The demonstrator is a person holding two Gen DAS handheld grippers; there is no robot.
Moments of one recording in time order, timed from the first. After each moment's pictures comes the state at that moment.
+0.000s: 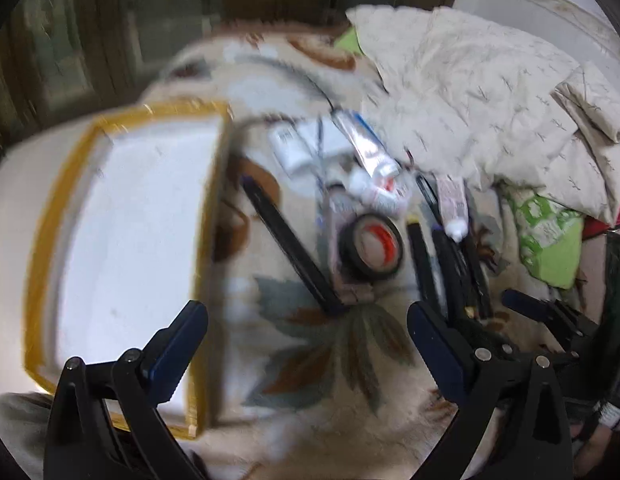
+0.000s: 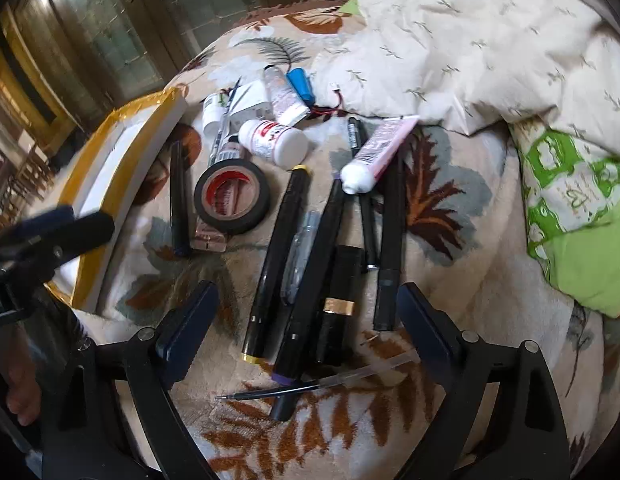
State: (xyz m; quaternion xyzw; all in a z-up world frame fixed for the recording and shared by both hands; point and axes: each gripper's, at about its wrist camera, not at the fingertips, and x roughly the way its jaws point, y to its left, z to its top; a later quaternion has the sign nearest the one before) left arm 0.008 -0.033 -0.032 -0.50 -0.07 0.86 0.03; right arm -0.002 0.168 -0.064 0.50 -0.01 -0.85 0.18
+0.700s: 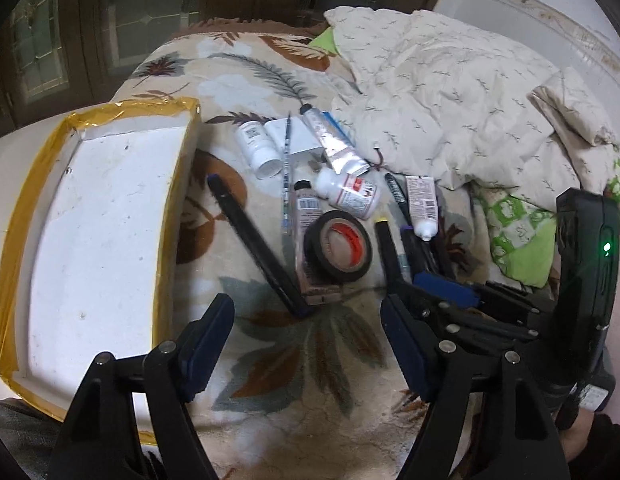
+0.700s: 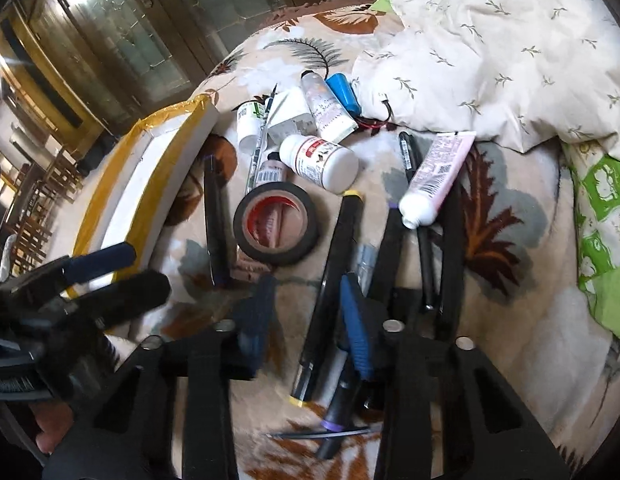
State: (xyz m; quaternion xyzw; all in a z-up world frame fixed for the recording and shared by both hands) left arm 0.007 -0.030 -0.034 -0.49 -0.10 0.86 0.07; right arm -0.026 0.139 -0.064 0.50 -0.03 -0.83 0.24
